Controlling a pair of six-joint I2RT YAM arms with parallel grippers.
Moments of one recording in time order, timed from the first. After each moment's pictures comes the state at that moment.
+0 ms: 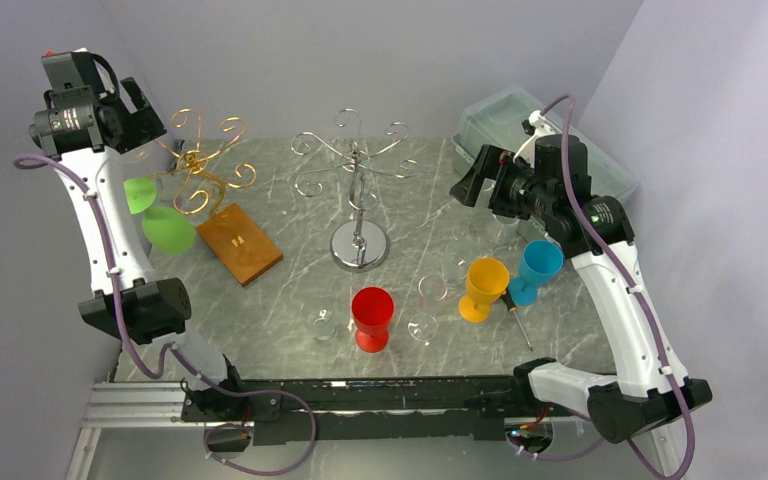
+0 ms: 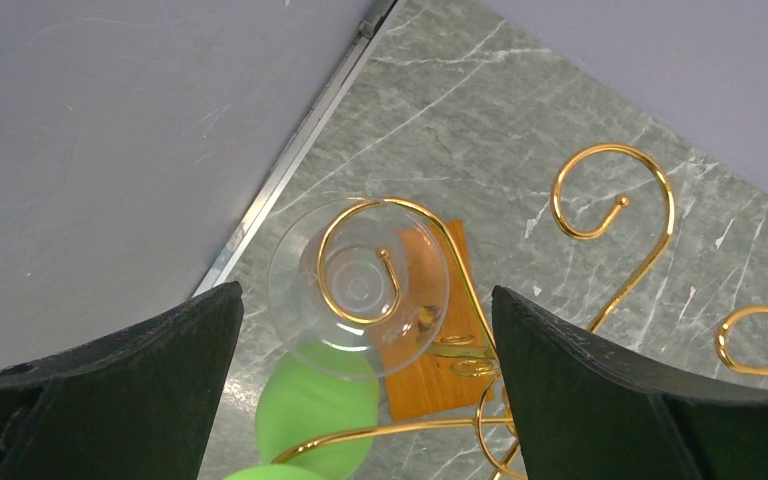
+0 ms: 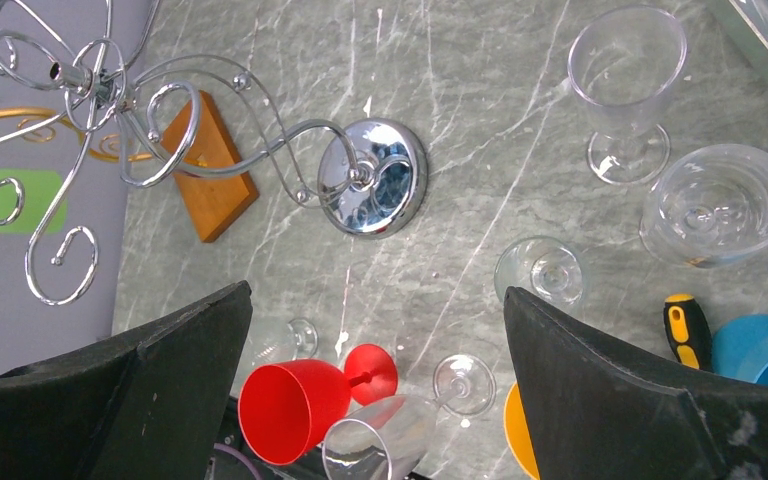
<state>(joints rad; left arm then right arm) 0.34 1.70 2.28 -1.19 -0.12 -0.22 0.29 1.16 1.49 -0.87 -0.17 0.51</state>
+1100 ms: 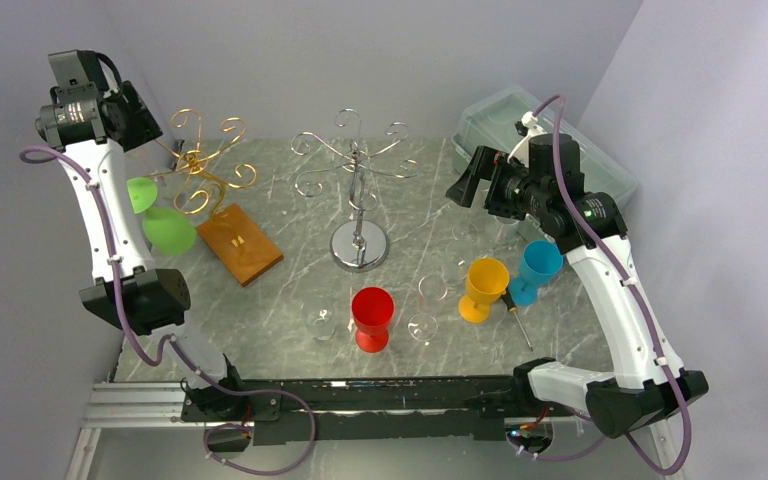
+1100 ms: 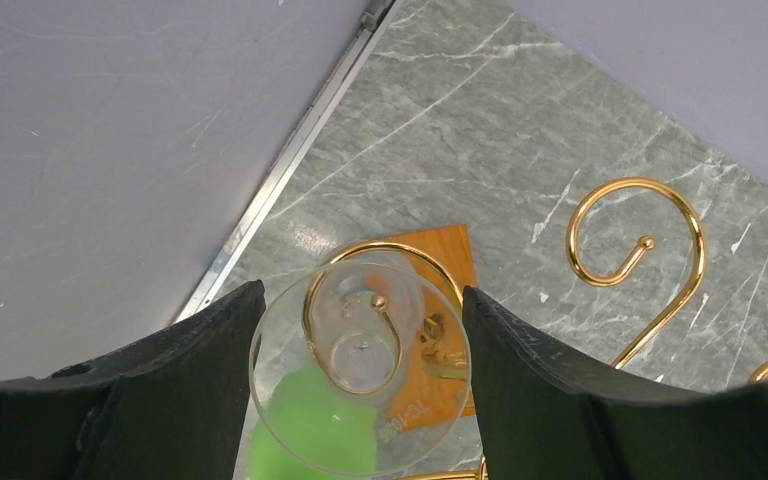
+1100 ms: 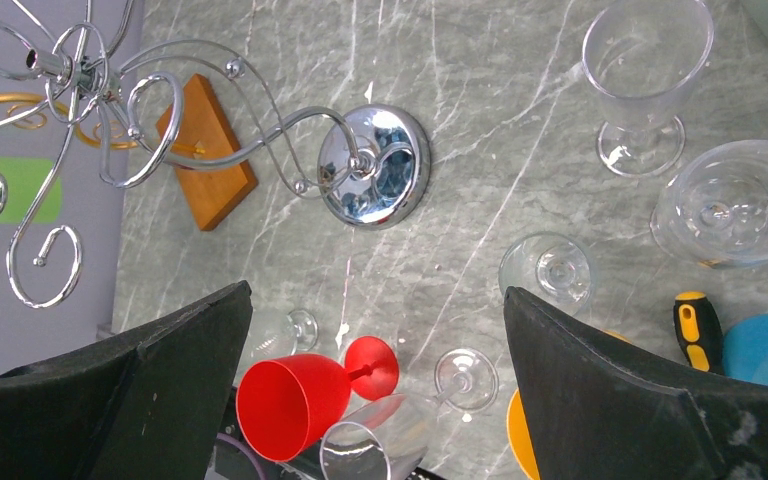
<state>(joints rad) 0.34 1.78 2.31 -1.20 -0.12 -0.22 0.29 1.18 1.48 -0.86 -0.19 0.50</state>
